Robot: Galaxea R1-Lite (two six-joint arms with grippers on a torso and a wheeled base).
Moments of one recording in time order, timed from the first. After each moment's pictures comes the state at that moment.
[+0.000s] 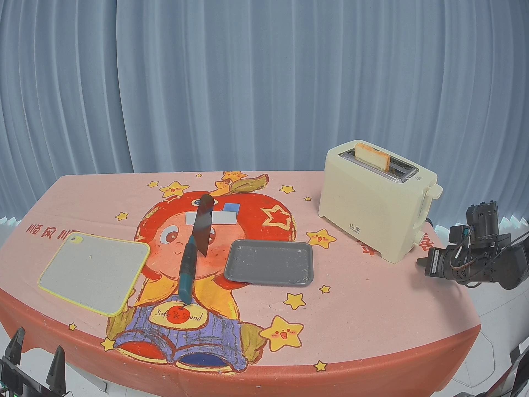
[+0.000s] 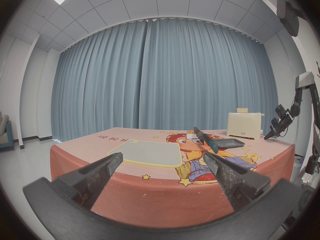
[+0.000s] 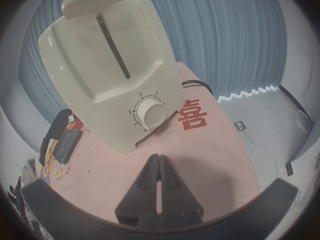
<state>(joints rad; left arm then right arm) 0.00 0.02 -0.02 0.00 0.03 -0.02 0.11 1.78 -0.54 -0.47 0.10 0.30</state>
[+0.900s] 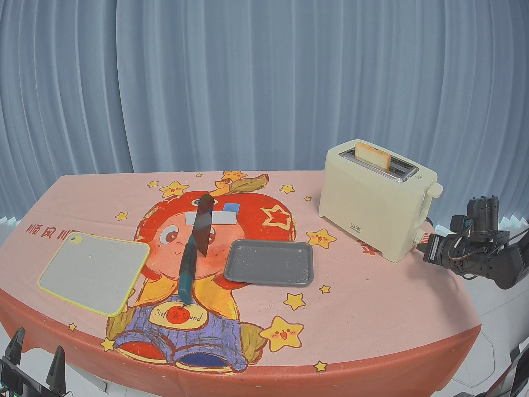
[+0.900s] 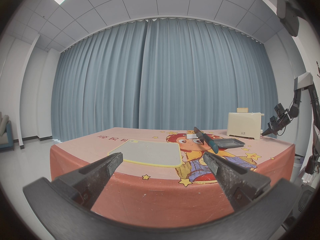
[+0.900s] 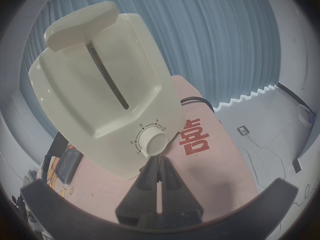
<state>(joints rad) 0.00 0.02 -0.02 0.00 0.03 -0.02 0.11 1.81 -0.55 -0.63 0.09 0.37</state>
